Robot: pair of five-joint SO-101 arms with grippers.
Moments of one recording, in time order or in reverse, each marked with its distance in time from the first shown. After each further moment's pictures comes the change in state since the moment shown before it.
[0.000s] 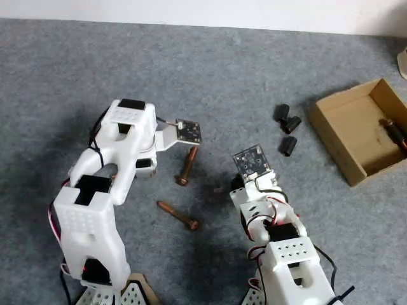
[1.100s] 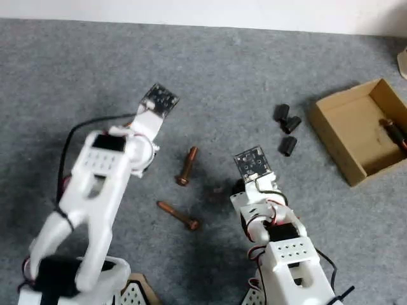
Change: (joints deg) left arm 0.4 -46.3 37.6 -27.3 51.4; right arm 0.0 0.0 0.0 4.3 -1.6
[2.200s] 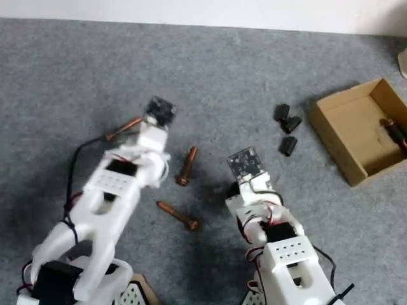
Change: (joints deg) left arm 7.1 -1.5 15.0 -20.7 13.3; right arm -3.9 0.0 -1.3 3.8 0.7
